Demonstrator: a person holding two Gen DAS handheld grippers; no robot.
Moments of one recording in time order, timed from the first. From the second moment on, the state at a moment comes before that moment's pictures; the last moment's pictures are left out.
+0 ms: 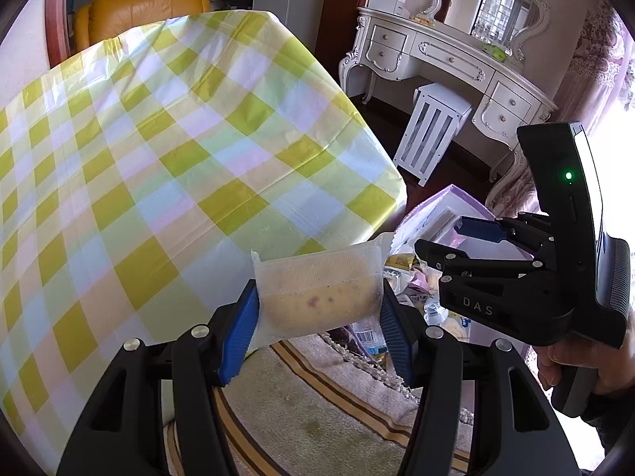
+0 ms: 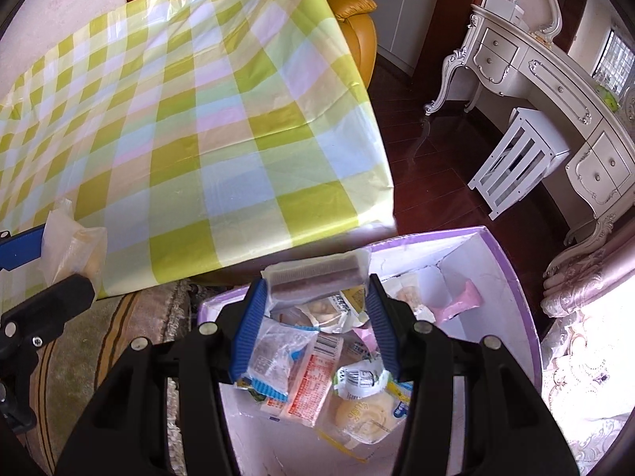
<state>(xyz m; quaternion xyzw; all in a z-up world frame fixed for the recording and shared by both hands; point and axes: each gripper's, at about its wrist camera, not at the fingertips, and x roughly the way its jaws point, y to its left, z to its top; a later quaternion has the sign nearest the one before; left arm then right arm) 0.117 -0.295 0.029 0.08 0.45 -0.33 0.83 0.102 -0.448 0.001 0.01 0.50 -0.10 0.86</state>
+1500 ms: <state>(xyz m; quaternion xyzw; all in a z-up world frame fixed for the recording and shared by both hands) 0.030 -0.326 0.008 0.08 0.55 -0.30 0.77 -0.021 -0.512 0.012 0.04 0.48 -0.21 0.85</state>
